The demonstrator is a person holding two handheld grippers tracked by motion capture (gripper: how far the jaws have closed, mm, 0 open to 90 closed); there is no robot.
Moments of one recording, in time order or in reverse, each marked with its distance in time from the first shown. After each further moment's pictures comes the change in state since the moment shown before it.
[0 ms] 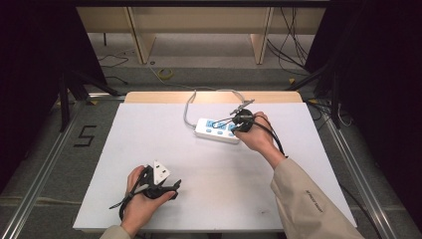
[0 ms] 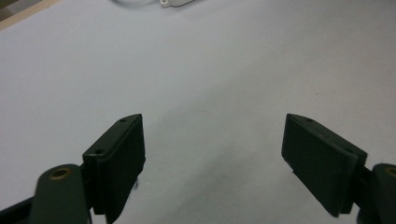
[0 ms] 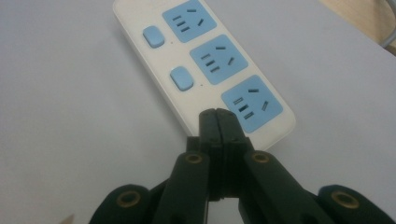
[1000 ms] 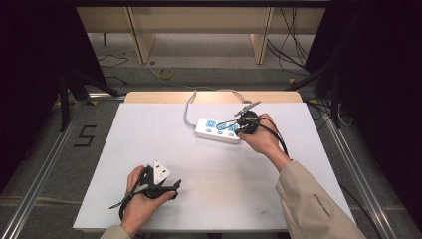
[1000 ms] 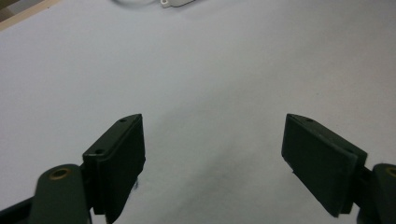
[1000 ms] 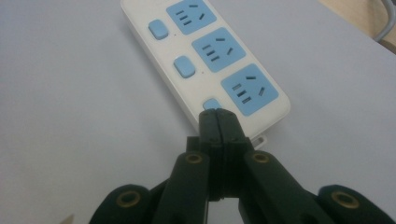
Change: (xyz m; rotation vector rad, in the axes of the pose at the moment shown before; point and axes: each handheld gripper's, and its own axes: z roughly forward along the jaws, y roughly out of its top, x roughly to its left) left arm 0.000 0.000 0.000 0.000 0.001 0.001; right arm -0.001 -0.011 -0.014 -0.017 0.011 0.008
